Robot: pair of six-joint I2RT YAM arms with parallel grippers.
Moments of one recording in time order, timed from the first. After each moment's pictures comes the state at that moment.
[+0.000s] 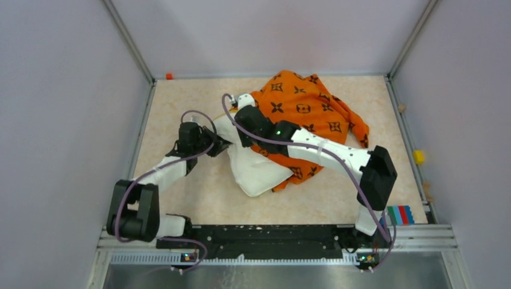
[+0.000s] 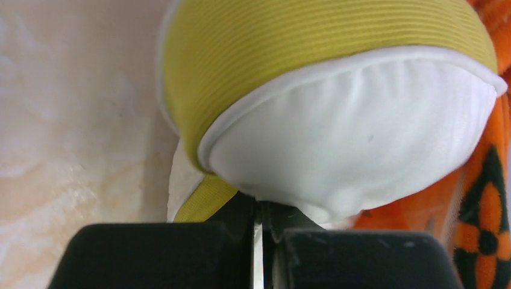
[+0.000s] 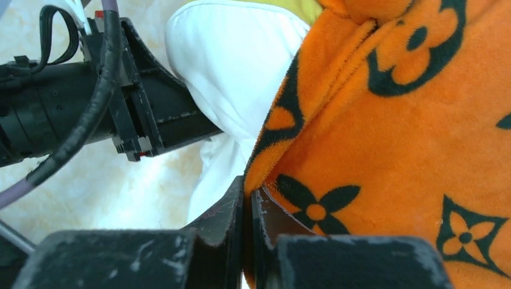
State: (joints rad) left arm -0.19 1.28 0.60 0.13 0.36 -1.05; right arm 1.05 1.79 1.63 -0.49 0.34 0.34
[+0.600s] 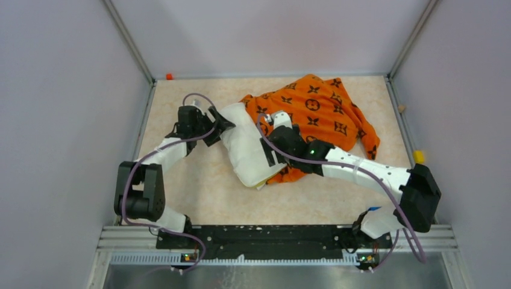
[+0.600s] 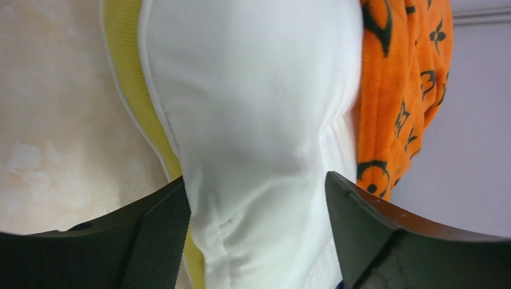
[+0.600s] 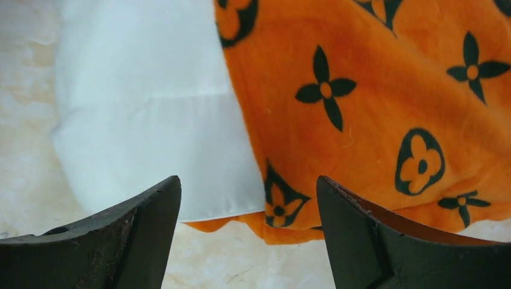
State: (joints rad) left arm -0.12 1.53 0.84 0.07 0.40 -0.87; right arm 1.00 1.43 1.19 -0.50 0.48 0.34
